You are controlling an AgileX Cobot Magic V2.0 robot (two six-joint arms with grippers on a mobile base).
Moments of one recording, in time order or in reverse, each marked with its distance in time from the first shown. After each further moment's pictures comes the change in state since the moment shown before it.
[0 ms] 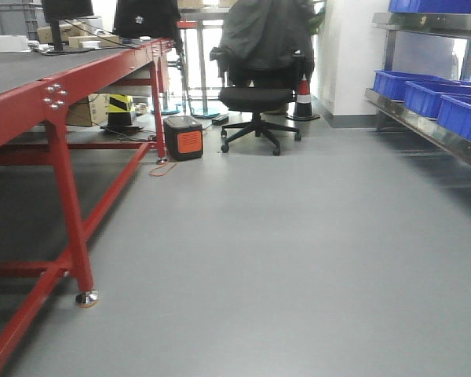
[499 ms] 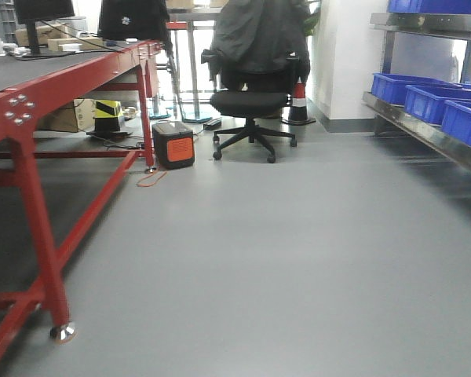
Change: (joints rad) left arm 0.000 0.000 0.000 0.000 0.000 0.000; right arm 0.000 0.000 0.000 0.000 0.000 0.000
